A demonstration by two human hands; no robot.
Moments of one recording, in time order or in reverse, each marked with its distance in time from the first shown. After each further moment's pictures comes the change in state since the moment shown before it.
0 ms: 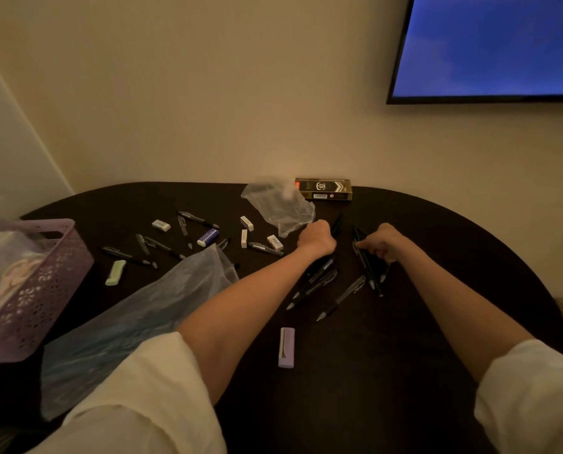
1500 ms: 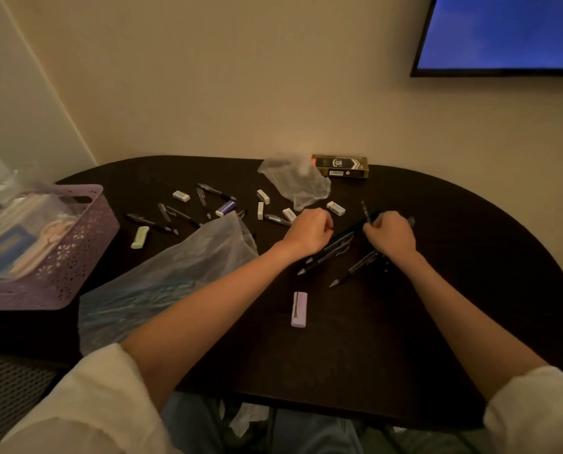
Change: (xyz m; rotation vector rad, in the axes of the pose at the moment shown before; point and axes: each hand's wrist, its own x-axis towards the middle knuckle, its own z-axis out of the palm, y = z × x) left_hand -0.058 -0.048 -0.007 0.062 0.153 0.315; right_hand -0.042 0.028 0.038 -0.139 0.320 -0.361
